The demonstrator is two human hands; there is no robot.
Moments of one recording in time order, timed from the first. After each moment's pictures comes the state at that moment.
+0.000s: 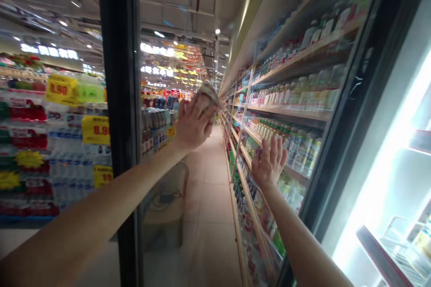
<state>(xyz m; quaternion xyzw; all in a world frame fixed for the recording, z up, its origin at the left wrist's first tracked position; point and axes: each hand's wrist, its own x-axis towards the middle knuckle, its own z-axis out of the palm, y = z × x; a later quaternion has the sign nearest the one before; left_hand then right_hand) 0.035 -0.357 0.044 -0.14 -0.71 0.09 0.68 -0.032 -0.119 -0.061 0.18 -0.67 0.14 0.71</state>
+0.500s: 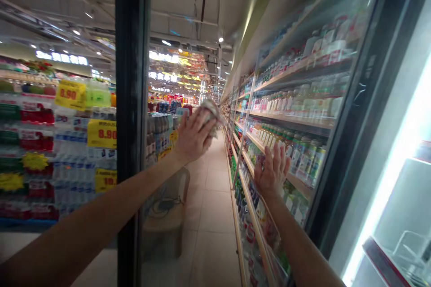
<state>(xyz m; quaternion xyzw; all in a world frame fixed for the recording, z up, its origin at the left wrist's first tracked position) 0.040 -0.368 0.031 -0.18 -0.72 0.12 0.66 -0.032 -0.120 -0.062 0.17 -0.67 0.13 0.72</state>
